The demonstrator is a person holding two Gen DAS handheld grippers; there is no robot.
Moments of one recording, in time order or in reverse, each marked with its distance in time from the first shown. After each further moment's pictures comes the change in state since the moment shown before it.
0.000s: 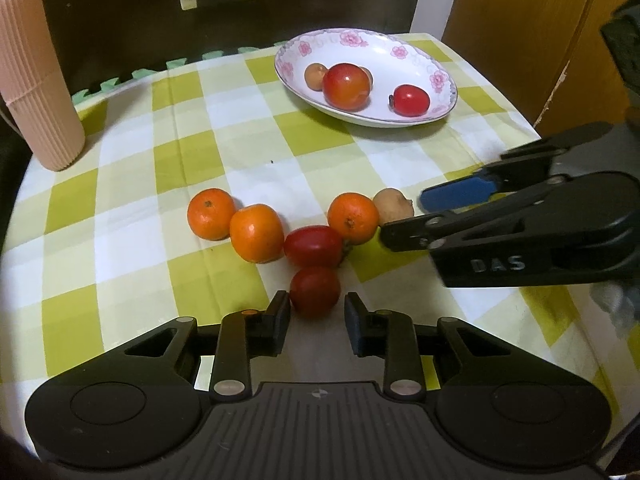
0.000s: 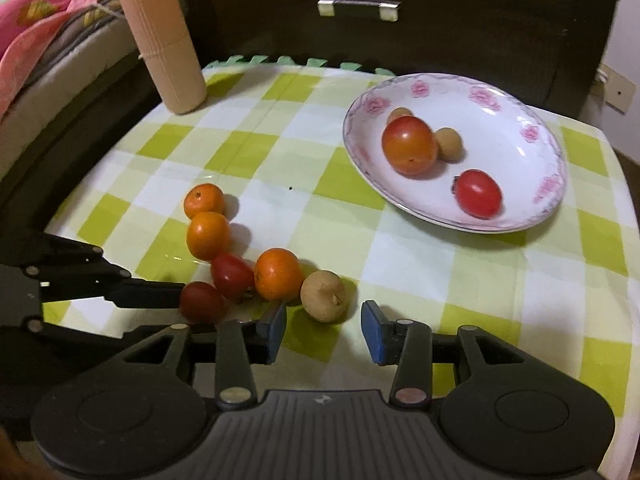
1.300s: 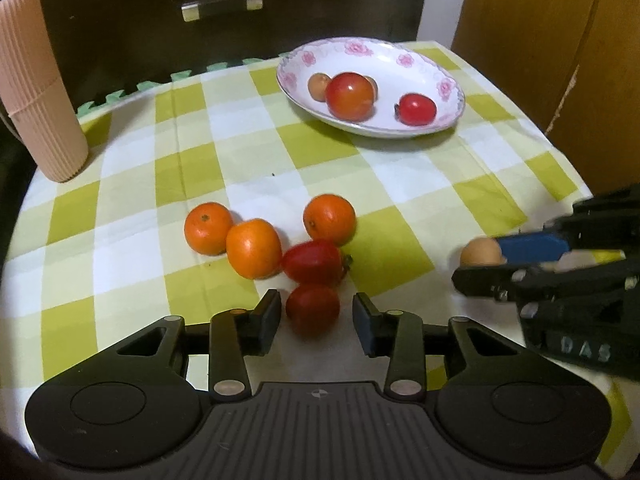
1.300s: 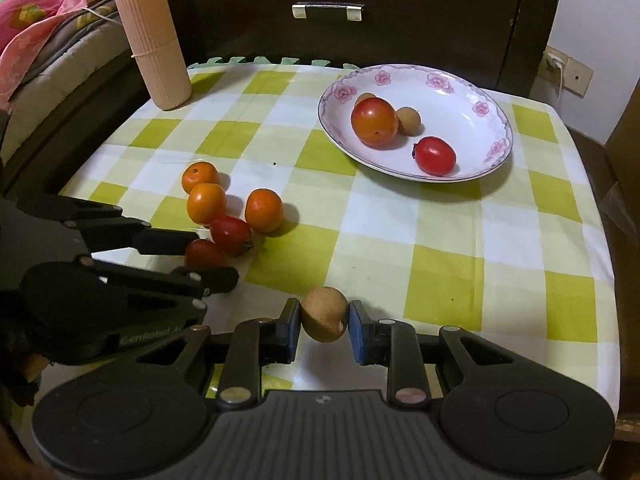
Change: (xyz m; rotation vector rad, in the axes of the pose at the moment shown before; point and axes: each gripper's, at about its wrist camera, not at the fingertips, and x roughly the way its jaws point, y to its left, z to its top) left arm 0.008 -0.007 0.003 -0.008 -0.050 0.049; right arm -0.036 0.010 -0.032 0.062 -0.014 -0.089
